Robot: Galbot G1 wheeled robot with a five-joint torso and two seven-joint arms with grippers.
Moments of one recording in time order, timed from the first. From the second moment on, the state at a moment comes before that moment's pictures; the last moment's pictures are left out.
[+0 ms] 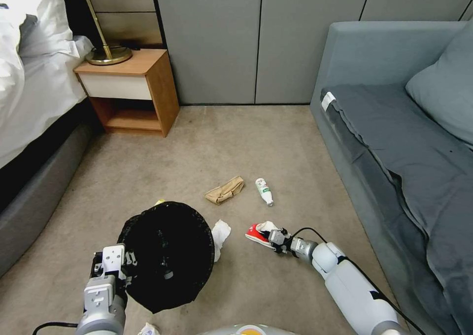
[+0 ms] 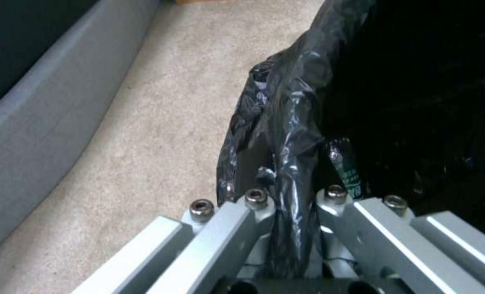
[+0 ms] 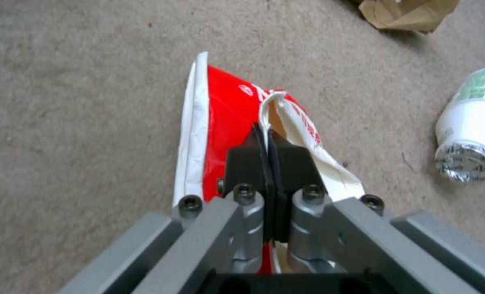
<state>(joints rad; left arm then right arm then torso) 1.89 -1.57 -0.68 -2.35 0.04 0.45 -0.14 -0.86 1.33 0.17 0.80 -0.43 0.43 -0.50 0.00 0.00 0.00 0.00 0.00</state>
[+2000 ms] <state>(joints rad) 1.83 -1.54 -0.63 -2.29 0.03 0.46 -0.14 -1.04 0.99 -0.33 1.80 0.16 0.34 -0.35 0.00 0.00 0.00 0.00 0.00</state>
